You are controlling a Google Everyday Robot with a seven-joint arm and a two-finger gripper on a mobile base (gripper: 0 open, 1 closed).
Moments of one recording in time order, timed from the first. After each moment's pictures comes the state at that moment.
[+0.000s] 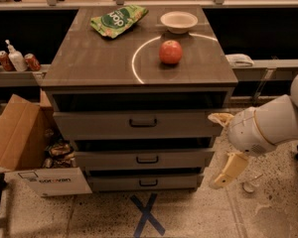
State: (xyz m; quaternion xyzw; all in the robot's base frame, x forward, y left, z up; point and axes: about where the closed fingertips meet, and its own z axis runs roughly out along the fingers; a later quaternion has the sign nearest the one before) arm 0.432 -0.159 0.774 -0.61 0.73 0.16 0.27
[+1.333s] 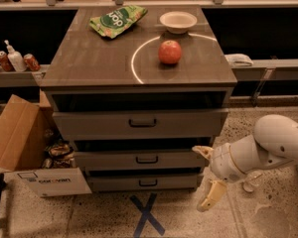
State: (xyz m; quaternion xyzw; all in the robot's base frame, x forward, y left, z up) arm 0.428 -0.146 0.633 -0.63 0.71 0.22 0.25
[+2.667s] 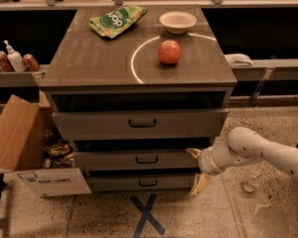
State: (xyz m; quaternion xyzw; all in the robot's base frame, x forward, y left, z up) arm 0.530 -0.164 0.466 -0.64 0.69 0.21 0.25
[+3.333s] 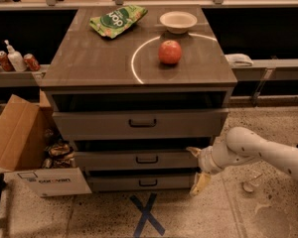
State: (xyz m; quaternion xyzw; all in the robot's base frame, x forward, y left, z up) arm 0.539 -0.168 0.460 -0.65 0.69 0.19 0.25
